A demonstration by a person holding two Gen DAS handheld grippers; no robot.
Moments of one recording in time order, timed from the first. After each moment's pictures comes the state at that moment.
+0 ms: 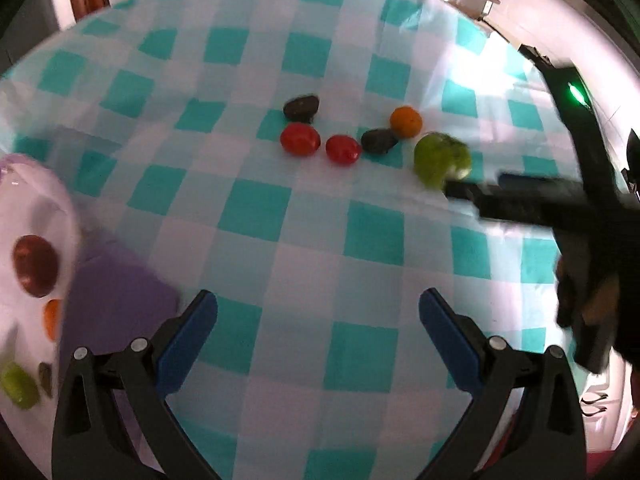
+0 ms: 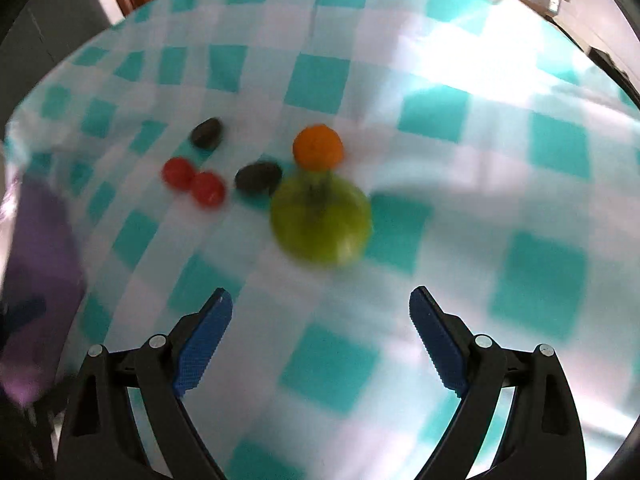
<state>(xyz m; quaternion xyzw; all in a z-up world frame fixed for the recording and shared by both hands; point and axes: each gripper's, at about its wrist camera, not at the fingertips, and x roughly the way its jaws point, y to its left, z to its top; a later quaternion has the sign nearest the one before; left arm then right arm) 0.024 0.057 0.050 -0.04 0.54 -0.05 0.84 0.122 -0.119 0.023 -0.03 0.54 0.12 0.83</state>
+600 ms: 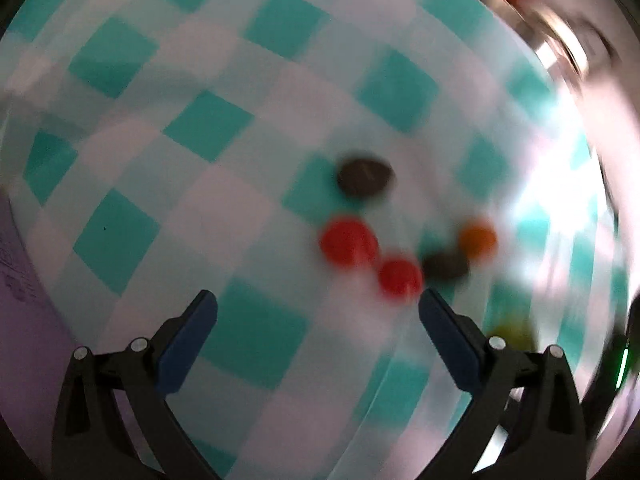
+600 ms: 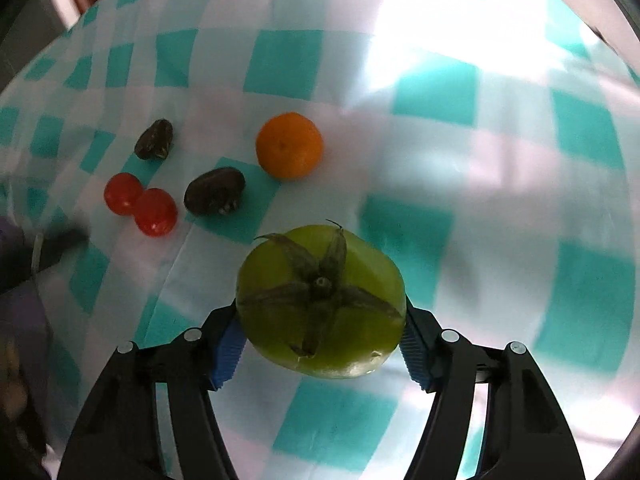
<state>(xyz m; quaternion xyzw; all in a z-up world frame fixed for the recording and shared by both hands) 0.157 0.108 0.010 -0.23 0.54 0.03 0.81 0.108 -0.137 -0.005 0.02 0.55 0.07 0.83</state>
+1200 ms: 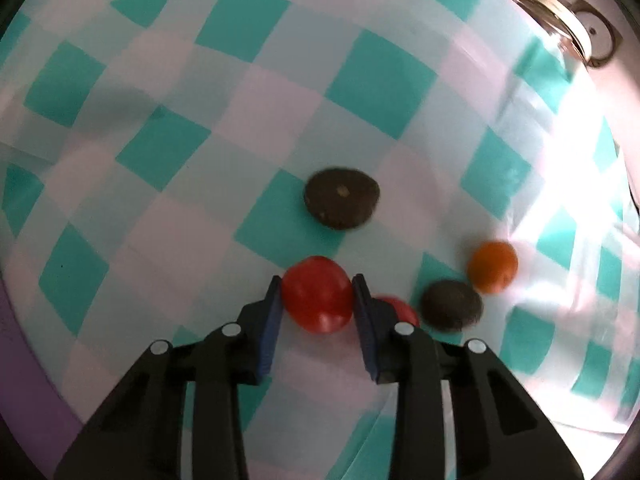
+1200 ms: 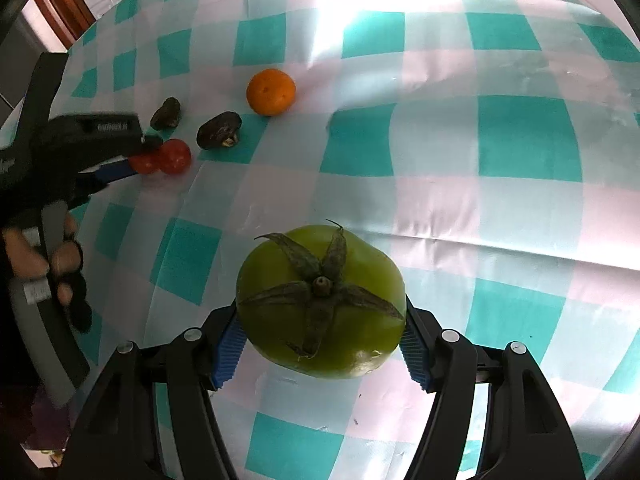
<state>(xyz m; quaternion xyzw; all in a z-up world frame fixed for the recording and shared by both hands) 0.185 0.063 -0.006 -0.15 0.54 0.03 0.83 0.046 -0.157 0.008 0.06 0.56 0.04 0.82</state>
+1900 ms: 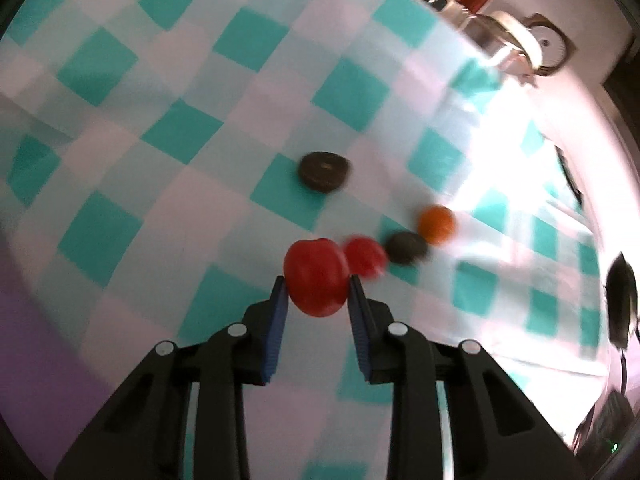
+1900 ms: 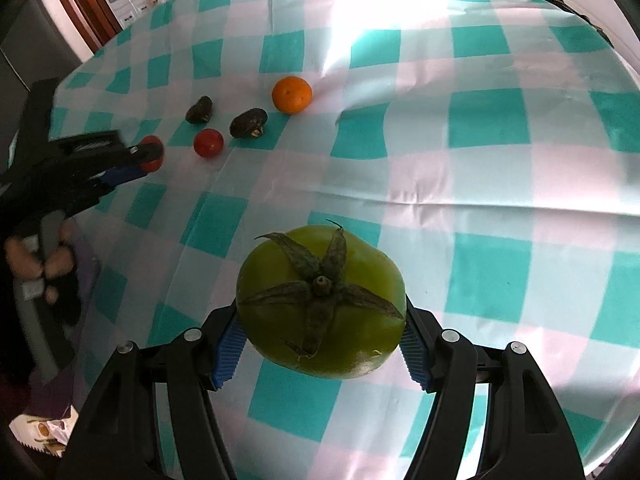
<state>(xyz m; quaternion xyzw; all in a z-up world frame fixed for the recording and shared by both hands) 0.103 0.106 0.035 -0.19 0.50 -0.06 0.84 0.015 -0.161 0.033 0.06 0.53 0.08 0.84</state>
